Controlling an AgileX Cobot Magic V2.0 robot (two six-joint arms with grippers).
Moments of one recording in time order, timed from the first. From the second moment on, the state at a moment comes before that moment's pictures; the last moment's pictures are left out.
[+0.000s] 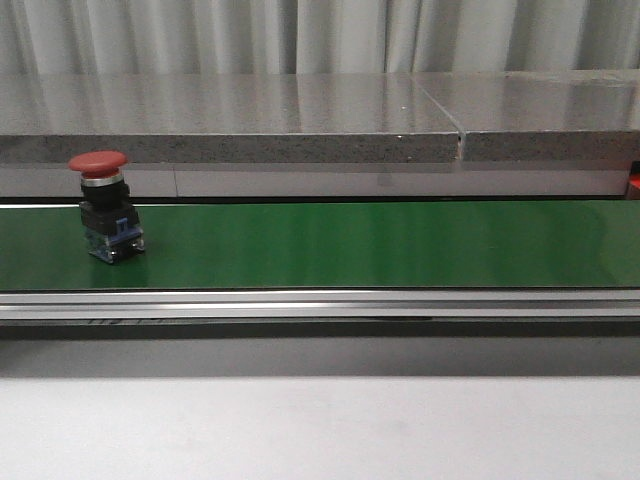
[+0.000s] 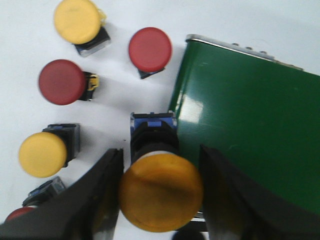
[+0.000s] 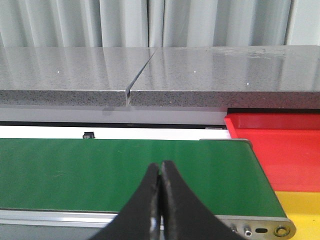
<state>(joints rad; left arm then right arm) 0.31 1.63 -1.42 -0.11 1.13 0.13 0.03 -0.01 0.03 -0.04 0.02 0.07</state>
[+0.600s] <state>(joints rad) 0.19 1.68 -1.42 -0.11 1.13 0.20 0.03 -0.01 0.03 -0.04 0.02 0.07</state>
